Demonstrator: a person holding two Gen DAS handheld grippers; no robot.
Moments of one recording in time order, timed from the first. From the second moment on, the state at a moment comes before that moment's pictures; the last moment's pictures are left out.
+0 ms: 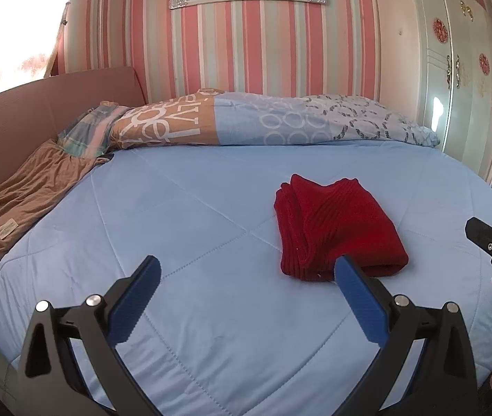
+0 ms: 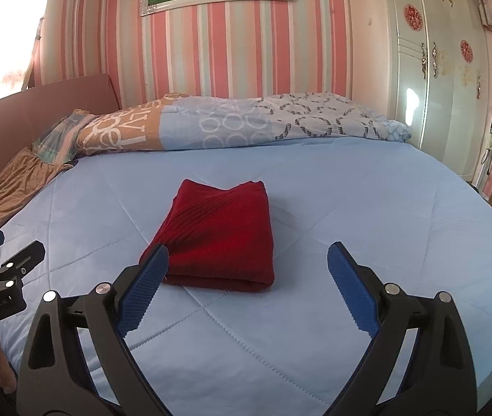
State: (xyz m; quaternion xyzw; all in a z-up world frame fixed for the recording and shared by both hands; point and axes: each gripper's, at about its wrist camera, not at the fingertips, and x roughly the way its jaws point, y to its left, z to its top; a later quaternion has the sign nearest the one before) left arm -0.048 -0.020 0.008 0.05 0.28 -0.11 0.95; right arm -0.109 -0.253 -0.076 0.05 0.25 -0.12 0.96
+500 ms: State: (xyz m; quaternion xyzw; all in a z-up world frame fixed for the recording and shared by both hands) left arm -0.049 -0.018 0.011 0.05 0.28 -0.11 0.95; right arm -0.111 -0.253 -0.073 0.05 0.24 -0.12 0.96
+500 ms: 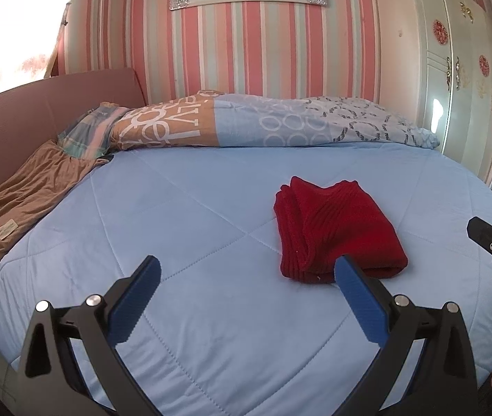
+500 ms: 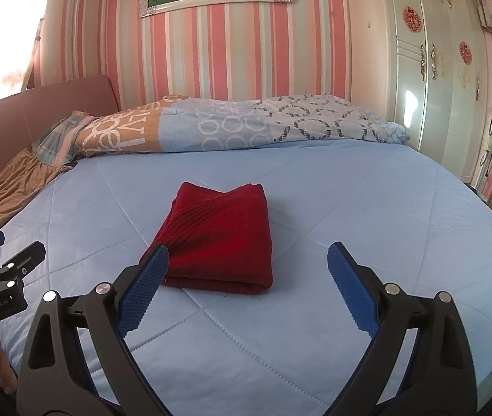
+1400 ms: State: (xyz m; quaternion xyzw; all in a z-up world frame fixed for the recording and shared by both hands) left arm -0.048 -0.014 0.012 0.05 0.27 -0.10 0.96; right arm -0.114 -0.248 -0.069 0.04 0.24 -0.12 0.96
